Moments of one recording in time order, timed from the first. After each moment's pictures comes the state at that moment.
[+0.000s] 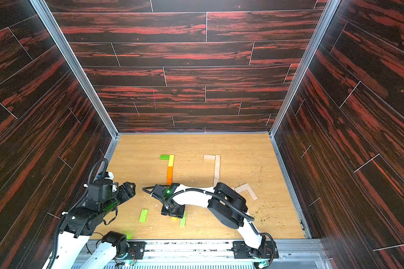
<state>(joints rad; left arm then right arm) -0.22 0.59 0.77 -0.90 -0.08 -0.68 1.20 2.10 1.53 -0.86 -0.10 1.30</state>
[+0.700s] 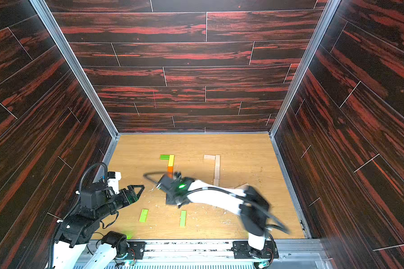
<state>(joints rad) -0.22 0.50 0.74 -0.80 0.32 -0.67 1.13 1.68 1.40 -0.76 0.14 0.92</state>
